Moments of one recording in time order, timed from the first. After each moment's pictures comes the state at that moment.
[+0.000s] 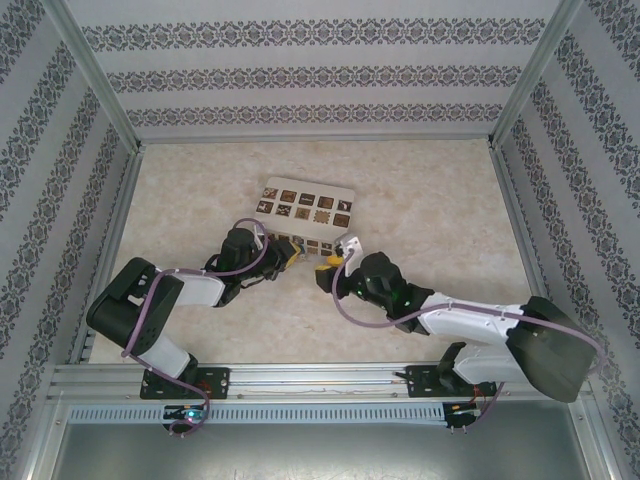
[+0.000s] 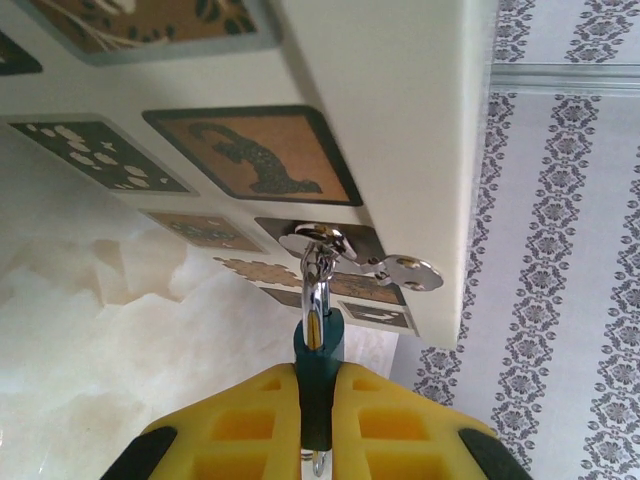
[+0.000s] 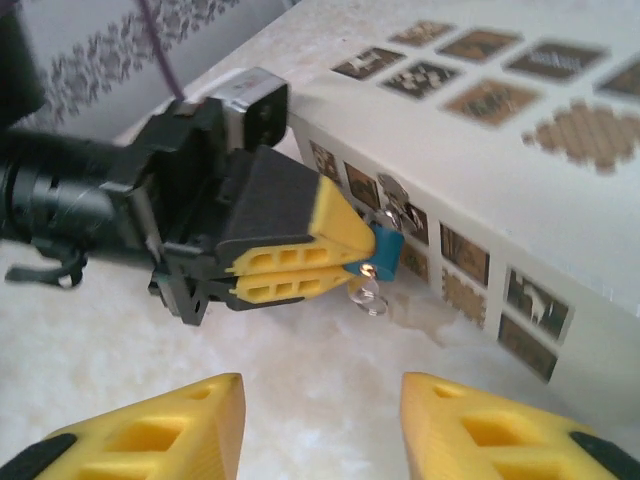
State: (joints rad) left arm -0.45 1.58 0.48 0.65 0.42 -1.36; right arm 0.89 1.23 0.45 0.41 0.01 0.28
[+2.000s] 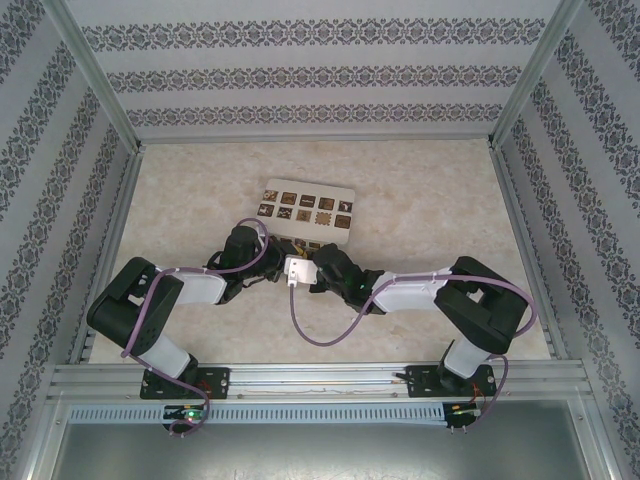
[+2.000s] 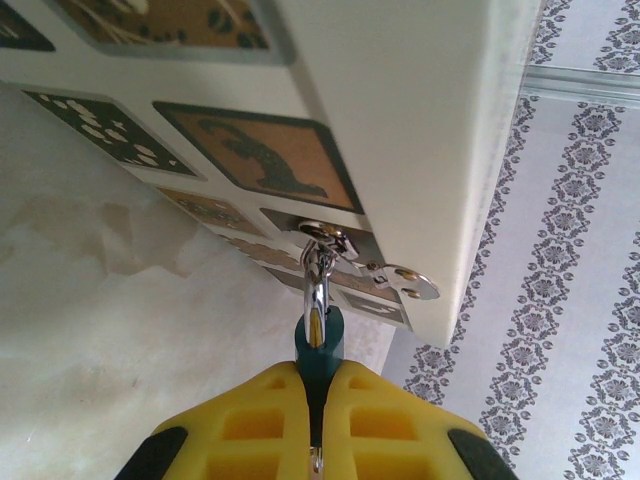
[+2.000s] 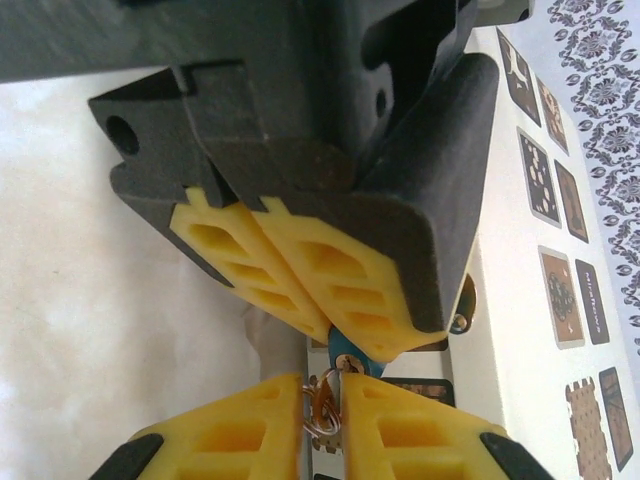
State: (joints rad) left arm -0.46 1.58 0.51 0.58 0.44 -1.43; right arm 0.94 1.65 0.72 0.35 0.22 -0.76
